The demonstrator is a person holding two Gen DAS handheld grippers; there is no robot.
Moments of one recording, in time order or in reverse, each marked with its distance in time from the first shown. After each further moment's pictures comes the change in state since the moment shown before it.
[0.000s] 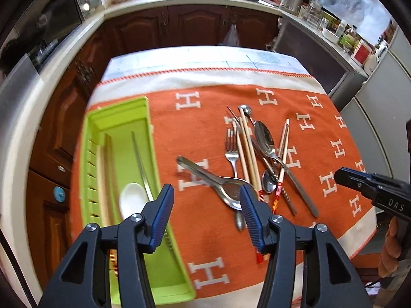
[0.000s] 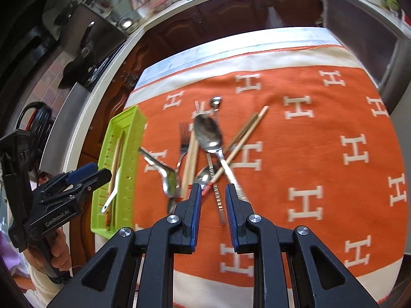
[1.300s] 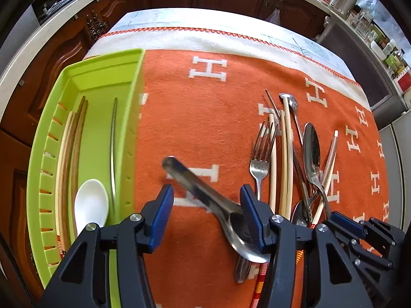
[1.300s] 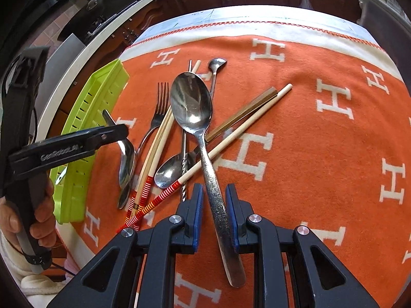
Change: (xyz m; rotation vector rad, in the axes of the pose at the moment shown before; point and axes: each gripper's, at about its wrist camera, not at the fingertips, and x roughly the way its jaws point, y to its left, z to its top) left arm 0.108 0.003 0.016 -0.203 0.100 0.095; right arm 0.120 -0.003 0.004 -0.230 0.124 -0.030
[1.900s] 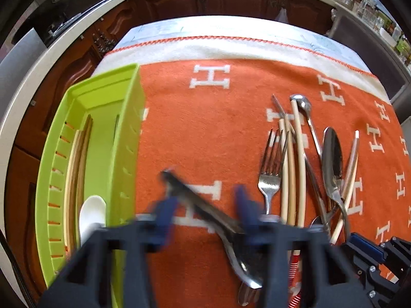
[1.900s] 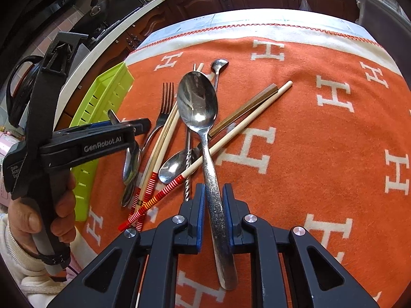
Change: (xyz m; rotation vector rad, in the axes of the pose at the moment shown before) left arm 0.015 -0.023 0.003 0.041 -0.052 0.106; right arm -0.003 0.000 -0.016 0.020 -0.040 0.036
